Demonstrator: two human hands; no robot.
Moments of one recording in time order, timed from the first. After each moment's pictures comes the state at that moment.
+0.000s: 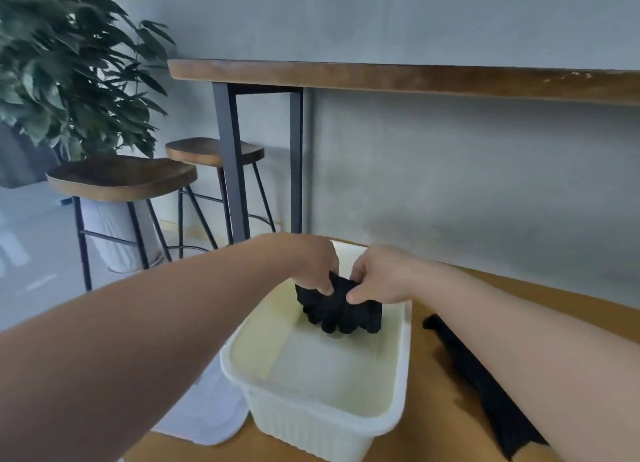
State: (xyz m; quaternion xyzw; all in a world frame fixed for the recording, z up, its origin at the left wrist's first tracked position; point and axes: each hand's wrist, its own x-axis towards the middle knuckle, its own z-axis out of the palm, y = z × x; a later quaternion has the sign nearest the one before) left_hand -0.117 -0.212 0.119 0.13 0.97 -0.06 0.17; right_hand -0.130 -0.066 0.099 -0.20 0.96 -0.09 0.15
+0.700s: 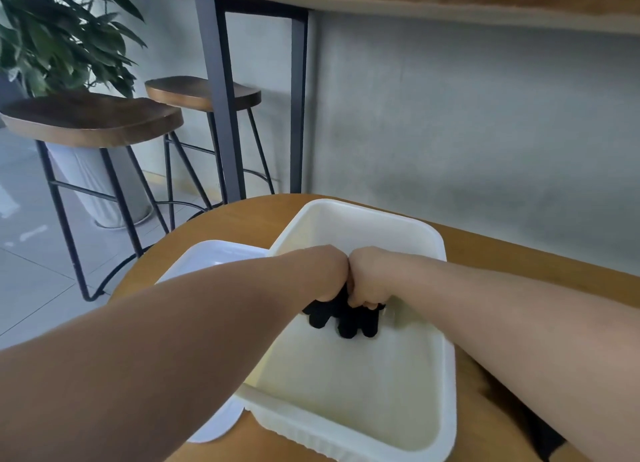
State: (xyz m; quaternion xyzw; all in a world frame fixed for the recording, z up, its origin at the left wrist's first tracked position) left_hand -0.175 -0.214 0.002 0.10 0.98 0.04 0.15; right_hand -0.188 -0.109 0.013 -0.20 0.94 0.09 0.26
